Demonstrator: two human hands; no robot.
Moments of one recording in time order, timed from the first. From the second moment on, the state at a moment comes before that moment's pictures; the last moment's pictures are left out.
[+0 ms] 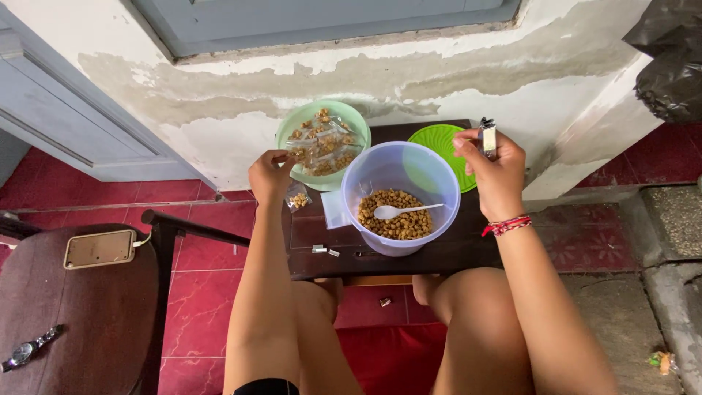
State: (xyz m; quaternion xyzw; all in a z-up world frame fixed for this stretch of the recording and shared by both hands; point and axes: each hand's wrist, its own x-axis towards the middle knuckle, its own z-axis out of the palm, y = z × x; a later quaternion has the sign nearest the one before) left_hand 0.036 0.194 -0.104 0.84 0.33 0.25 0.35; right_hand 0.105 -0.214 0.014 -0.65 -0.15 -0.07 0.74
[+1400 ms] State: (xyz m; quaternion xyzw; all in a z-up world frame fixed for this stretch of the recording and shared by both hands) left_hand -0.012 0.217 -0.113 0.85 0.38 0.32 0.16; right_hand 0.153 -0.279 -0.044 -0.78 -0.07 -0.06 0.62
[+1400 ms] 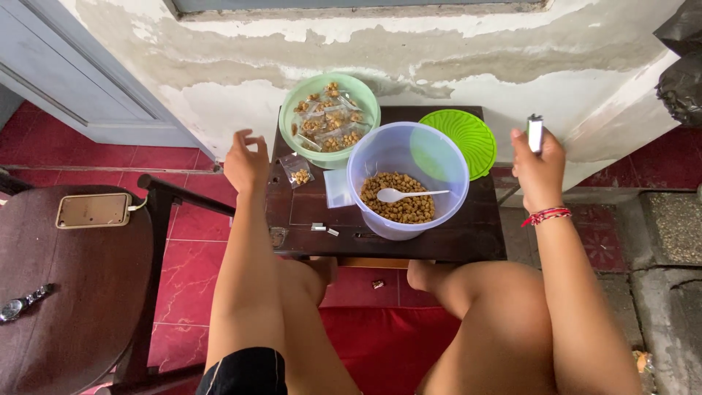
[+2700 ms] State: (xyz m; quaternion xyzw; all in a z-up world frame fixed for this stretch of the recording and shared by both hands) left_hand 0.005 0.218 -0.219 0.88 0.36 0.16 0.25; right_hand 0.081 -0.204 -0.044 -0.92 -0.26 0.30 -0.01
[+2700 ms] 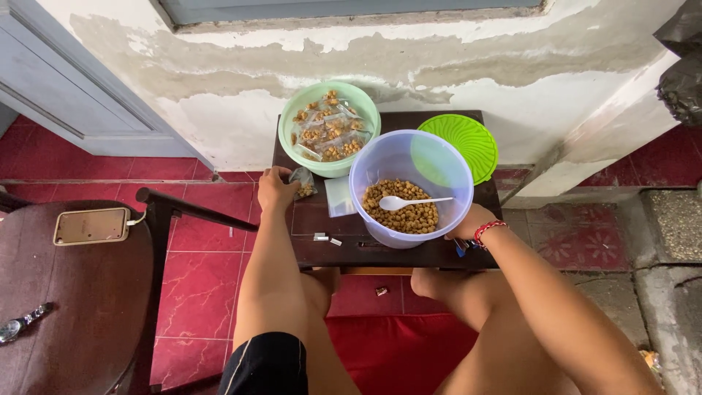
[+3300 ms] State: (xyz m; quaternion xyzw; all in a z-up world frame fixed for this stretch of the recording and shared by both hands) left_hand 0.004 0.242 -0.144 0.92 0.36 0.09 0.12; right_hand 0.182 -0.252 -0.079 -0.97 -0.18 0.15 0.05
